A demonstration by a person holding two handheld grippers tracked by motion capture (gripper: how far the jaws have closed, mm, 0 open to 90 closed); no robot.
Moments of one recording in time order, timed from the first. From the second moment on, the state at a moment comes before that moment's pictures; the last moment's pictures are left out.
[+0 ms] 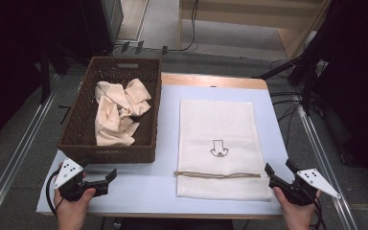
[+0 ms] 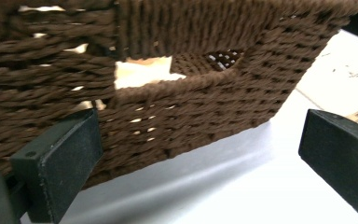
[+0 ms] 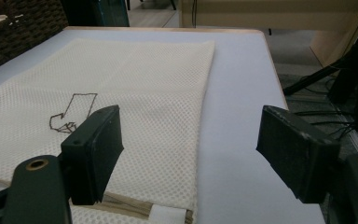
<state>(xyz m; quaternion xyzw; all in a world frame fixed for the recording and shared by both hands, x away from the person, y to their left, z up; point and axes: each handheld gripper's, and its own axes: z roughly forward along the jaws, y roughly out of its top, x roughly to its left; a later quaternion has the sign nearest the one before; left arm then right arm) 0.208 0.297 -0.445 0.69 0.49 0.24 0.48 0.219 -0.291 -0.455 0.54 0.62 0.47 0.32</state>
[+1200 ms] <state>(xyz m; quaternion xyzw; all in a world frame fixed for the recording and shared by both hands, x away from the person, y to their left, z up) 0.234 0.106 -0.473 0.84 0.31 0.06 0.44 0.249 -0.195 -0.463 0.44 0.76 0.47 0.13</state>
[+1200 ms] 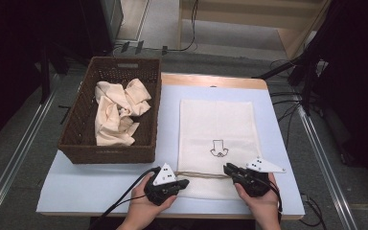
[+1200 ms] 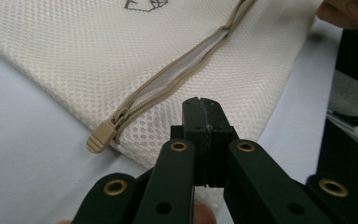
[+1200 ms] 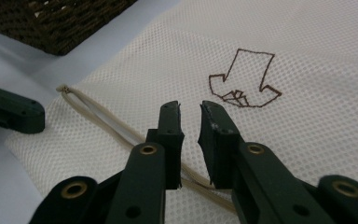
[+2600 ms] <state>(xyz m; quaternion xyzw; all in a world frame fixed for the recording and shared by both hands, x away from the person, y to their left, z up) 0.243 0.108 -0.479 0.85 0.33 0.02 0.41 0.263 -0.198 -0.464 0.41 0.80 0.41 0.15</state>
